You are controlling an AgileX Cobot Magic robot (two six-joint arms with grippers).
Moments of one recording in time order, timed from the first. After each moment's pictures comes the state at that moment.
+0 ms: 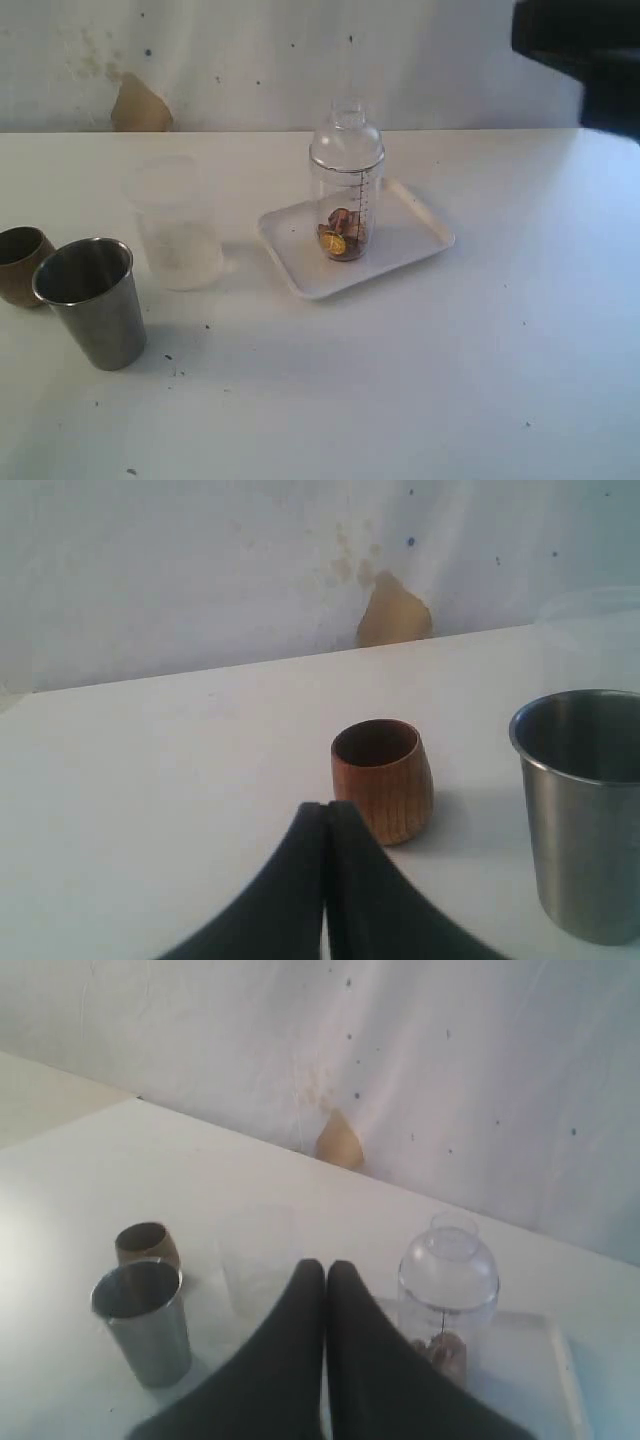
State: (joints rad) left arm 0.07 0.00 -0.01 0.01 0.23 0.16; right arm 0.45 0.73 -0.86 0.32 0.39 -0.23
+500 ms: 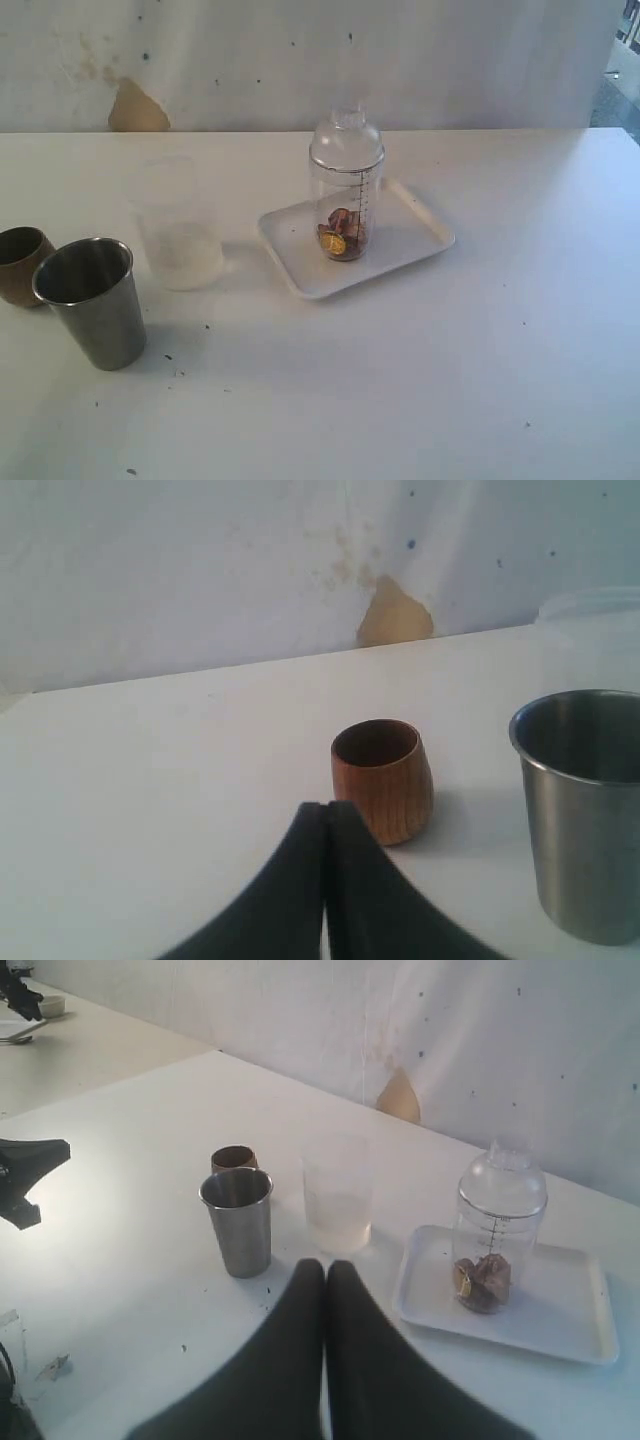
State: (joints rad) left arm 0.07 0.00 -0.01 0.01 0.23 0.16; right arm 0.45 0.36 -0.83 0.34 0.78 -0.23
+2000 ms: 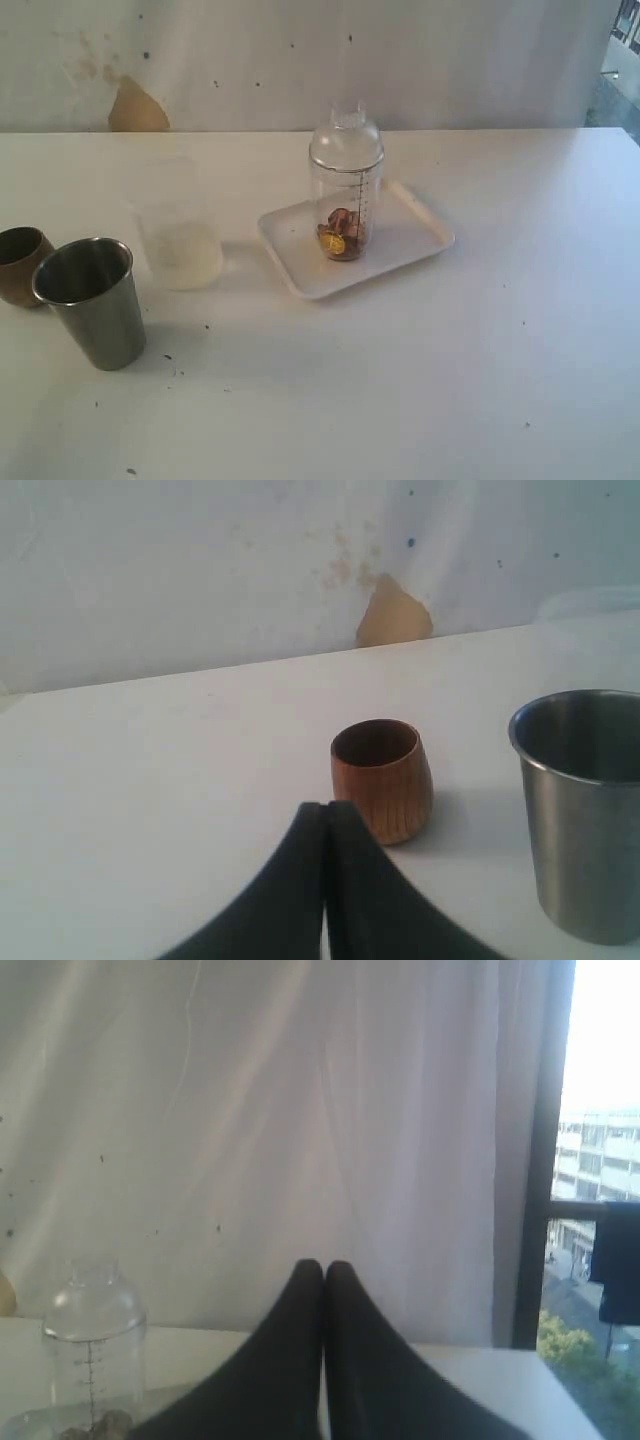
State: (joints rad) left arm 0.07 0.00 -0.01 0.01 0.23 0.16; right arm -0.02 0.01 -0.16 -0.04 0.01 0.04
